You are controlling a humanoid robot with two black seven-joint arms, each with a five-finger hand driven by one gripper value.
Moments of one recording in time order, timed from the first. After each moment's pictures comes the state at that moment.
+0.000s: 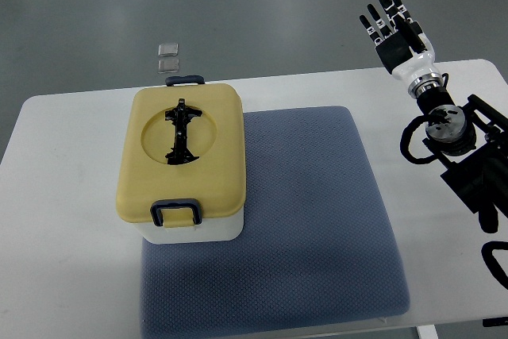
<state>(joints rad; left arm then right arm) 0.02 0.00 -0.14 -0.14 0.00 -0.08 0.00 0.77 -0.16 0.99 0.64 0.11 0.26 0.28</state>
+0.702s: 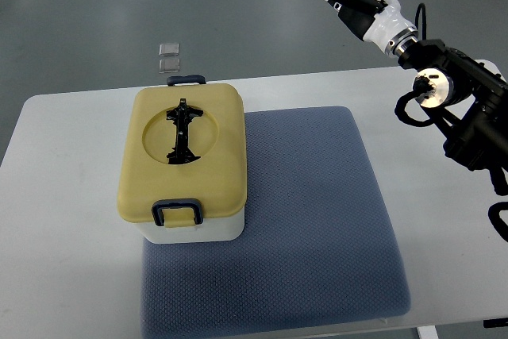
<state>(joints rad) 0.02 0.00 -0.14 -0.14 0.00 -0.09 0.01 1.03 -0.22 0.71 0.68 -0.42 0.34 0.27</state>
